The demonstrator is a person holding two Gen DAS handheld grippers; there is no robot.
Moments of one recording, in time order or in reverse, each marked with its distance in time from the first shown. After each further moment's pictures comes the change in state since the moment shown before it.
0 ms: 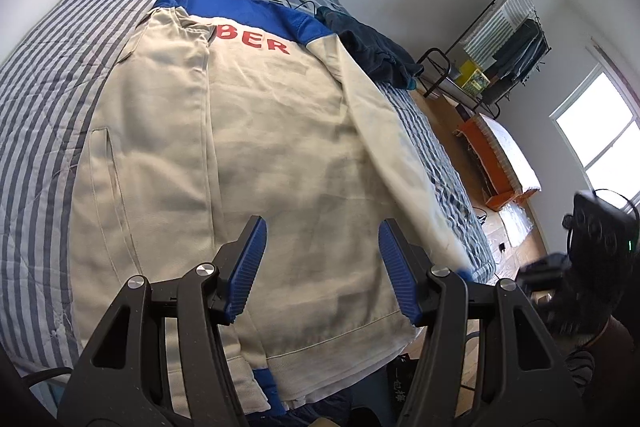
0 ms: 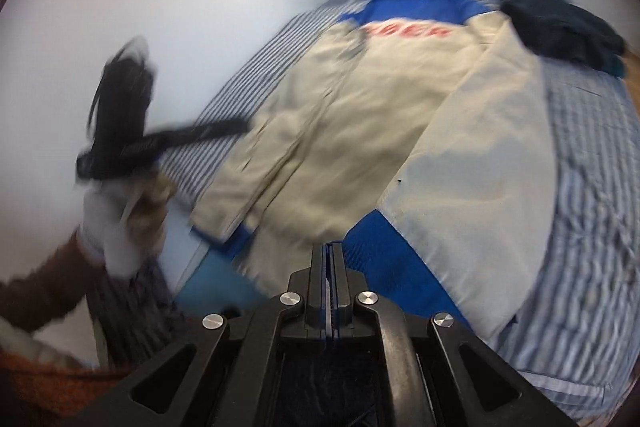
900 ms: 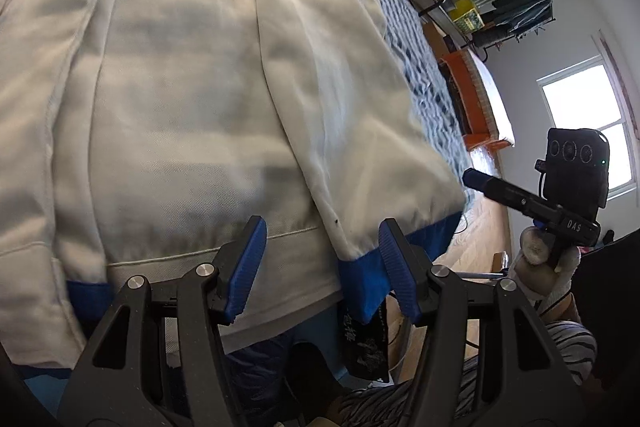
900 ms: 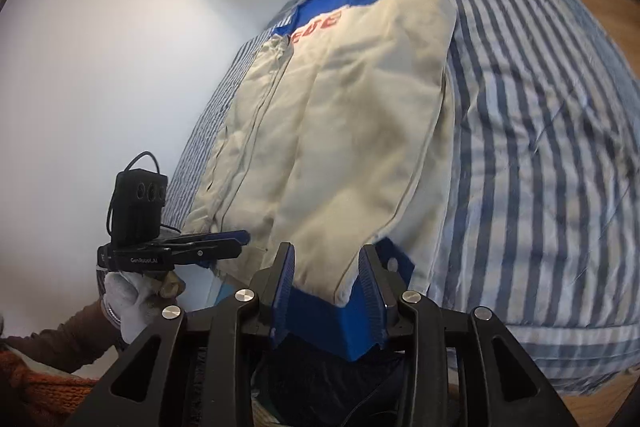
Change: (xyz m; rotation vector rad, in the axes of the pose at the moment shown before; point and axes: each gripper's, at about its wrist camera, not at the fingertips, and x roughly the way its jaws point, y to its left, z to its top) left arm 0.091 -0.030 -0.086 -0.098 0.343 -0.112; right arm -0.010 -0.115 -0.058 0.358 -0.099 0.067
